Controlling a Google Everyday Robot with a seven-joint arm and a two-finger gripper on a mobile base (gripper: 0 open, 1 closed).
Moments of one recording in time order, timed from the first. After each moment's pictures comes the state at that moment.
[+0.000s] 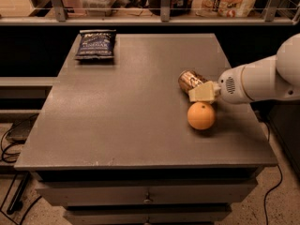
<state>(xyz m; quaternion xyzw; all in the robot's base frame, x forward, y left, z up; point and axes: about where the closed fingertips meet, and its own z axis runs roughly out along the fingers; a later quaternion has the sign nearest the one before) 0.551 -0.142 0.856 -0.16 0.91 0.20 0.33</state>
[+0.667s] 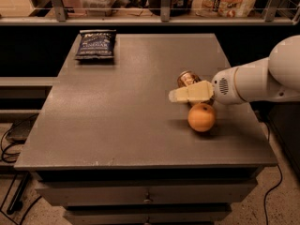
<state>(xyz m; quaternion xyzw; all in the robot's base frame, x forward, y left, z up) 0.553 -0.126 0.851 -0.16 0.90 0.23 0.33</state>
